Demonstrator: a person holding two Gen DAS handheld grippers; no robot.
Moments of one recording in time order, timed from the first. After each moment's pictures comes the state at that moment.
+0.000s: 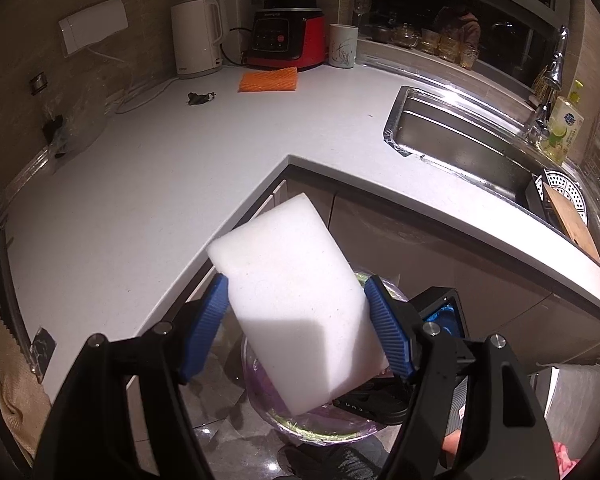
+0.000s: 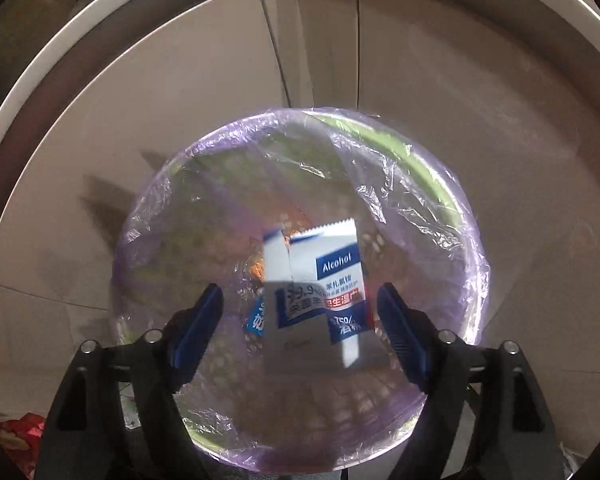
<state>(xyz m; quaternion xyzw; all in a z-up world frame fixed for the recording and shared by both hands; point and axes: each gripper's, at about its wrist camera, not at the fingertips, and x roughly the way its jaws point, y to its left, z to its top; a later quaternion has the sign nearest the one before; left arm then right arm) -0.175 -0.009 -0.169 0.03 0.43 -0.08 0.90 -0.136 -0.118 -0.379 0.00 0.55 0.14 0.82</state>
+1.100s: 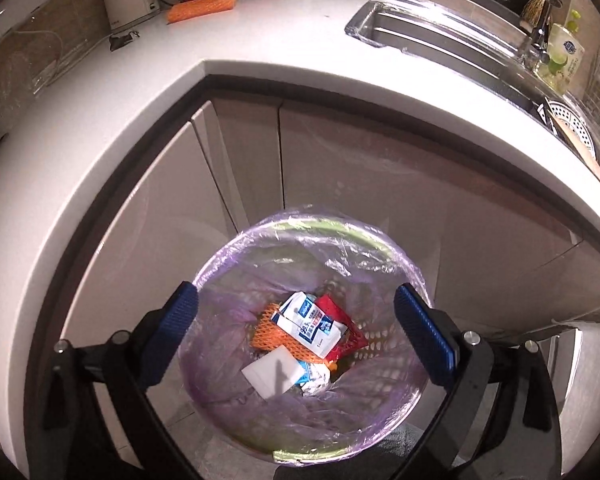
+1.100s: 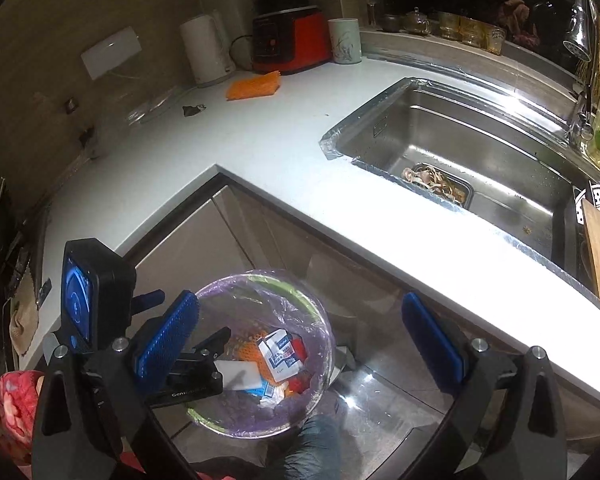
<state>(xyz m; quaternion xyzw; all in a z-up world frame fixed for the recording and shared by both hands) -0.132 -0.070 -0.266 0.07 0.51 -0.12 0.85 -0.168 -0.229 -0.185 0.06 0.42 0.08 0.90</state>
